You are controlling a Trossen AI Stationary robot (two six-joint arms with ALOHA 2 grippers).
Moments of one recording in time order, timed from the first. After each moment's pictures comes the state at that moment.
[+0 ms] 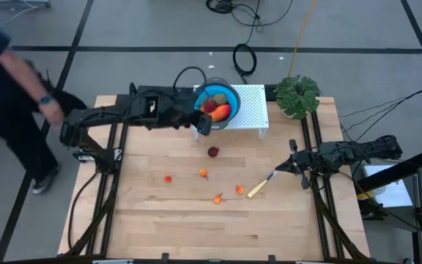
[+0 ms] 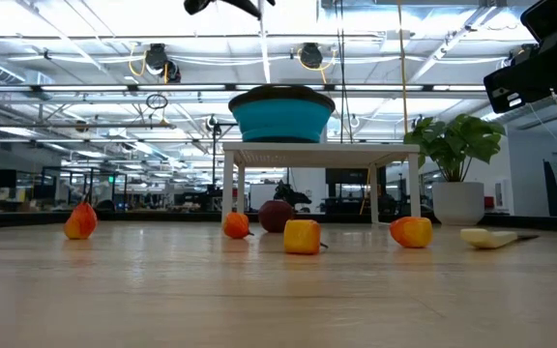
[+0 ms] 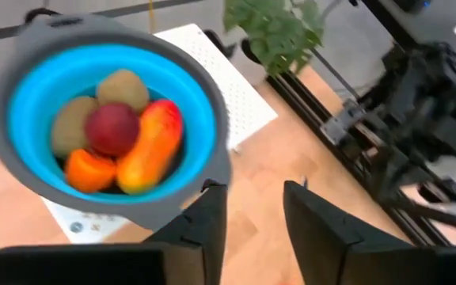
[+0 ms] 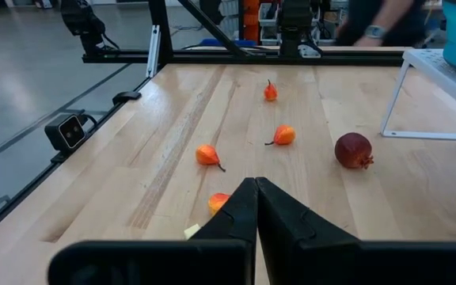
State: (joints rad) left arm 0.06 1.58 1.78 -0.85 -0.34 -0.76; right arm 0.22 0.12 0.23 -0.34 0.02 0.06
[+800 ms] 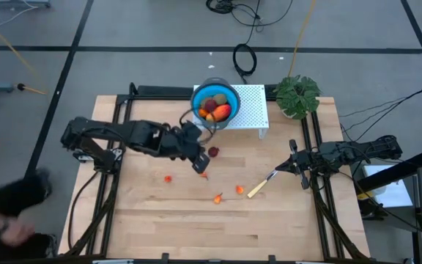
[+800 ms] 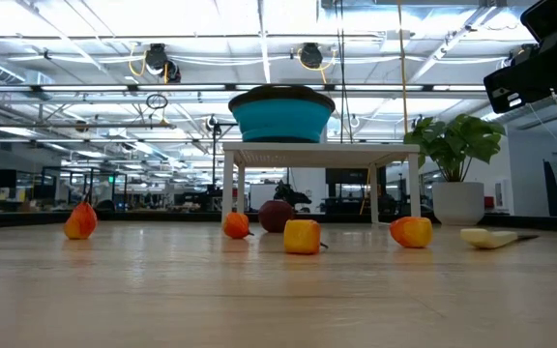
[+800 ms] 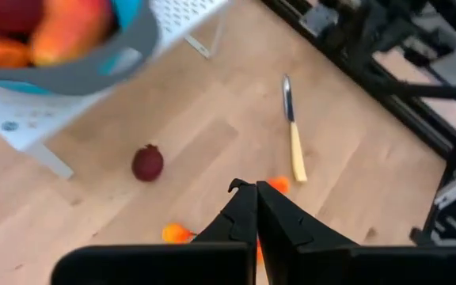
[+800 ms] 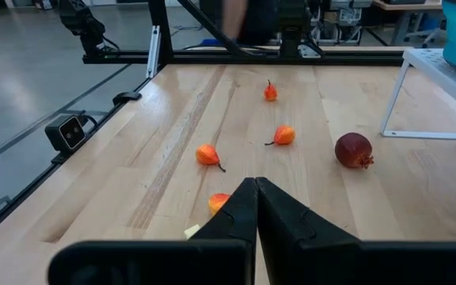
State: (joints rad) left arm -0.18 1.63 1.77 -1.00 -0.34 -0.84; right arm 0.22 0.12 0.23 -0.34 0.02 0.07
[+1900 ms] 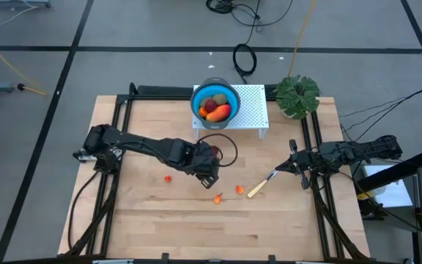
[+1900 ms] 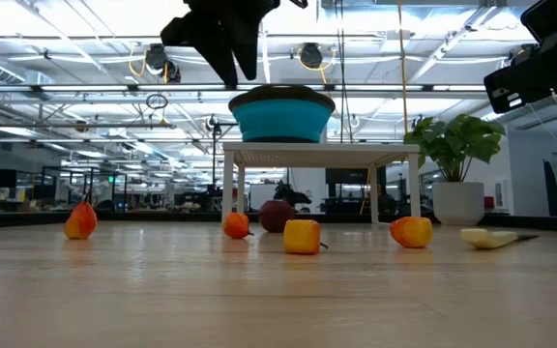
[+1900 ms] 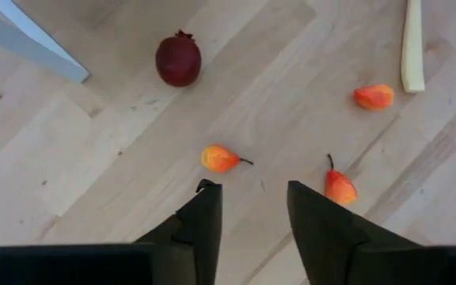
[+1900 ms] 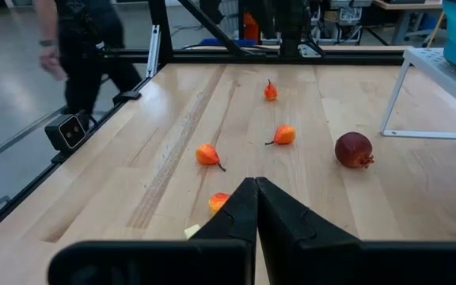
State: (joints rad) left arm -0.18 1.87 1.77 -1.17 -0.24 -0.92; right arm 0.22 0.12 0.23 -0.34 0.02 0.07
